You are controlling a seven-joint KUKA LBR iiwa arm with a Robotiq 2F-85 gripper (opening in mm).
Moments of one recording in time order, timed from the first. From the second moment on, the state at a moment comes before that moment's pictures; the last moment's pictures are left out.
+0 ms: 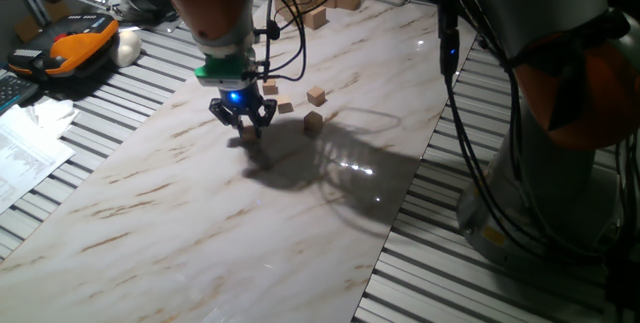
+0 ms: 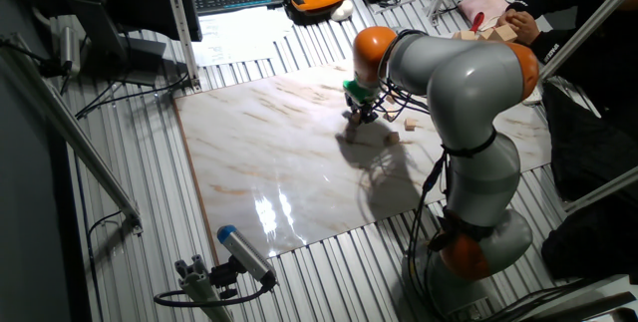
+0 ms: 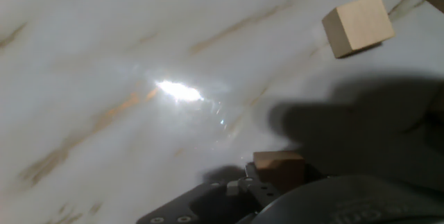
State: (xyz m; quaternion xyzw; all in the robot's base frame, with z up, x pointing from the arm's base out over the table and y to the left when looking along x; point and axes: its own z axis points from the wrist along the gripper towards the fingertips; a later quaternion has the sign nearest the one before) arm 0.548 0.041 0.039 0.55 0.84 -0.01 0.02
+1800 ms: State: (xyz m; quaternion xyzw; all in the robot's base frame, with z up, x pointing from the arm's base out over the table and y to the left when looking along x) arm 0.532 0.047 0.057 0.27 0.96 -0.01 0.00
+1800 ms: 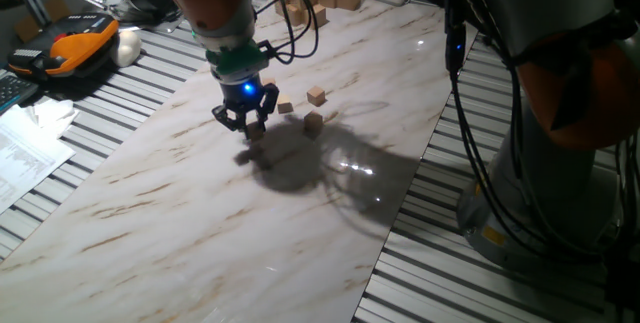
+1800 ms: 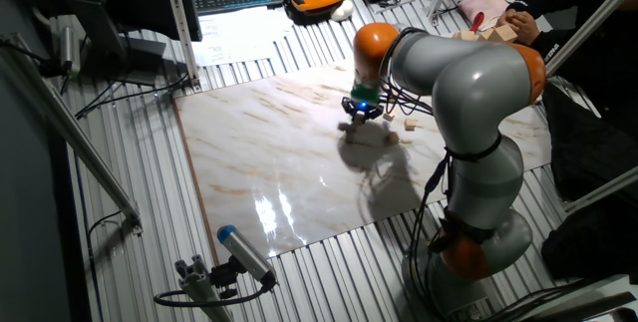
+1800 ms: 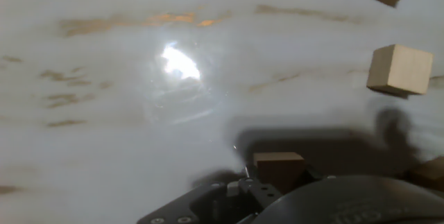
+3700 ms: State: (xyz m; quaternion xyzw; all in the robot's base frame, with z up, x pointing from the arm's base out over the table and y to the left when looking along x) arm 0.485 0.066 0.045 0.00 1.00 0.01 0.00
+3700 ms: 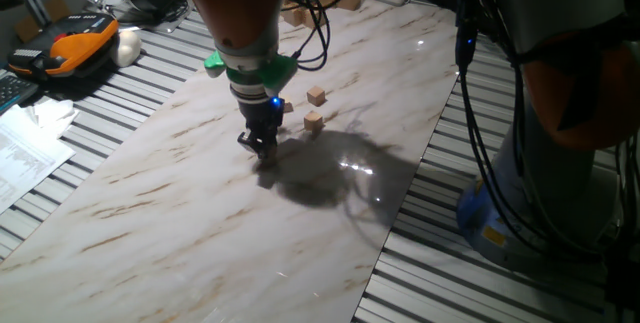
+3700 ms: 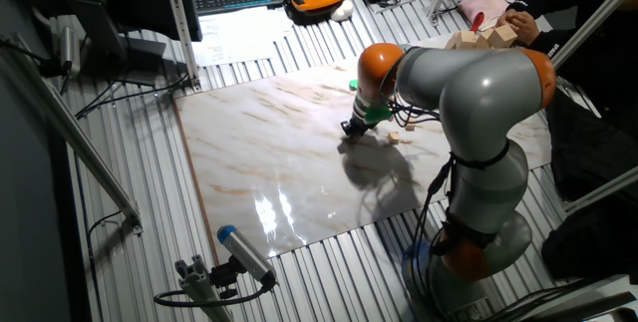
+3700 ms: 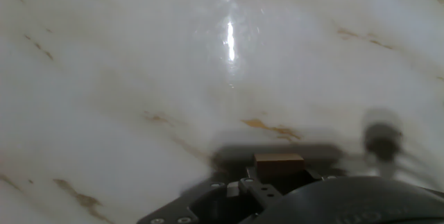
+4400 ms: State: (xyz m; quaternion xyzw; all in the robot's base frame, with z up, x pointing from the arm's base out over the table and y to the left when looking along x) arm 0.474 0.066 0.036 0.01 1.00 0.01 0.01
